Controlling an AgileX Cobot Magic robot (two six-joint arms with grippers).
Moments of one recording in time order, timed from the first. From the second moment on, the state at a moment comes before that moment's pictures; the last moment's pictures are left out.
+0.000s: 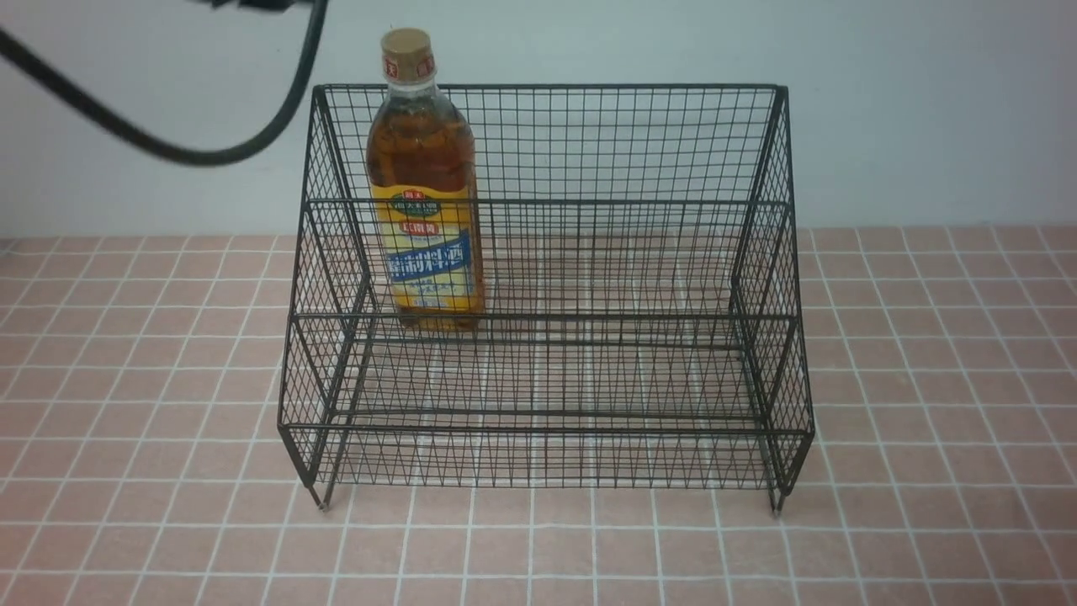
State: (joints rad) right arm 0.06 -0.01 0.02 -0.02 0.37 0.13; left arm -0.28 1.51 -1.70 -0.03 0.93 0.04
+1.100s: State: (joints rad) right arm 0.06 -0.01 0.02 -0.02 0.37 0.13; left arm -0.28 0.50 -0.53 -0.09 0.58 -0.03
